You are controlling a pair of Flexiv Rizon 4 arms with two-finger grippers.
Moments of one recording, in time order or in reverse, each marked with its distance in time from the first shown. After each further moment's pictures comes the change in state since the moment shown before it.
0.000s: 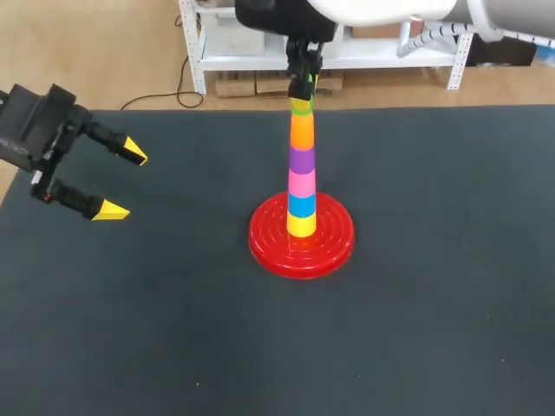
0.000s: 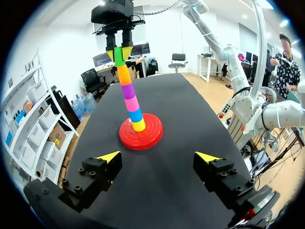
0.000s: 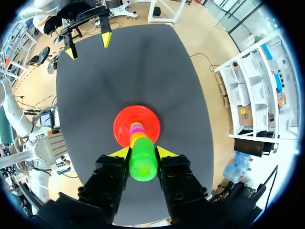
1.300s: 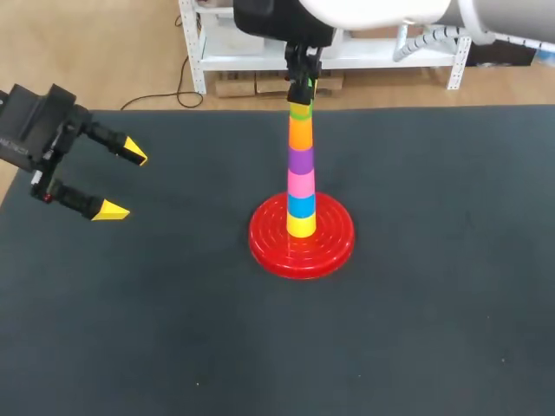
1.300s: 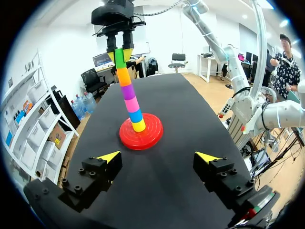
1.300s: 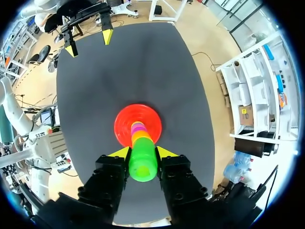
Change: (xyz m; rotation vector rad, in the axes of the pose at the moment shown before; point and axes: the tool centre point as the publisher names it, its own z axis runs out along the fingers) left arm 0.000 0.000 0.000 0.000 0.000 0.000; right arm 0.002 0.004 0.007 -0.014 0.022 -0.010
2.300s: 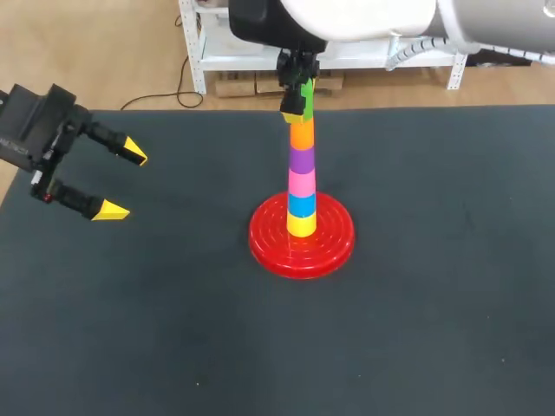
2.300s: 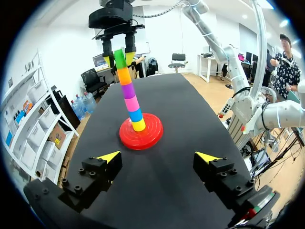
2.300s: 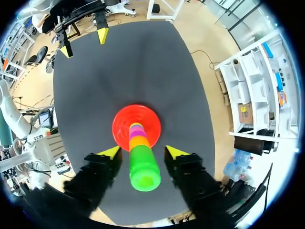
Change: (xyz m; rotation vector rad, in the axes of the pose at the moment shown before) left arm 0.000 0.000 0.000 0.000 0.000 0.000; right arm -0.006 -0.002 0.008 0.016 0.003 0.020
